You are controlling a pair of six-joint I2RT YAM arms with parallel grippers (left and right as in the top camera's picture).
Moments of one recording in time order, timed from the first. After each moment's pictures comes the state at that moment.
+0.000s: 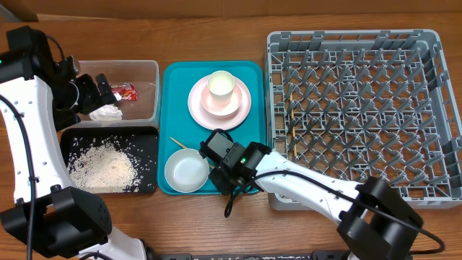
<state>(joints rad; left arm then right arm) 0.36 1.78 1.85 -1.46 0.17 -0.12 0.95 1.79 1.19 -0.67 -0.07 0.23</state>
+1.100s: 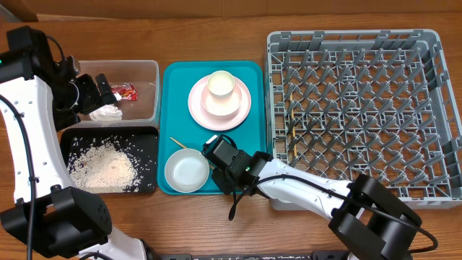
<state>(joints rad) 0.36 1.78 1.85 -1.46 0.17 -0.12 0.95 1.80 1.05 -0.41 0.02 0.20</state>
